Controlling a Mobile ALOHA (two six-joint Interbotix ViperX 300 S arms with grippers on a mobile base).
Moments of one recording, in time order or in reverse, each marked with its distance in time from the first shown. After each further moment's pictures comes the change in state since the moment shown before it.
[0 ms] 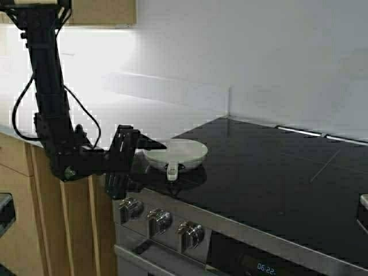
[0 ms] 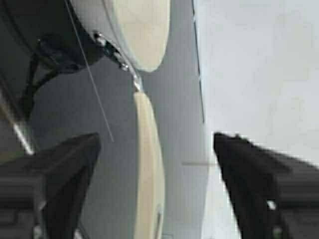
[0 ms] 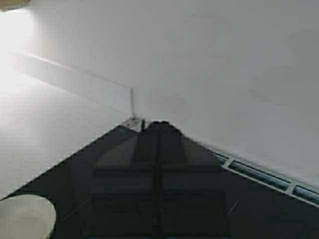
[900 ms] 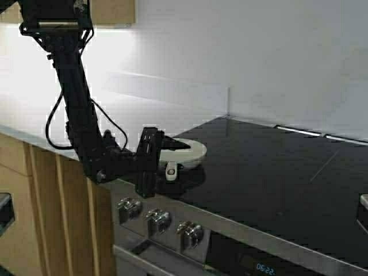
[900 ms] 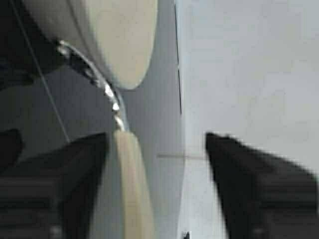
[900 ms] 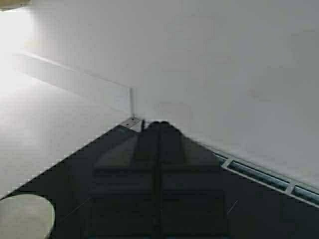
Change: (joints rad) left arm -0.080 0.107 -0.256 0.000 0.074 -0.140; right arm 0.000 0.000 0.000 -0.002 0.000 -0.002
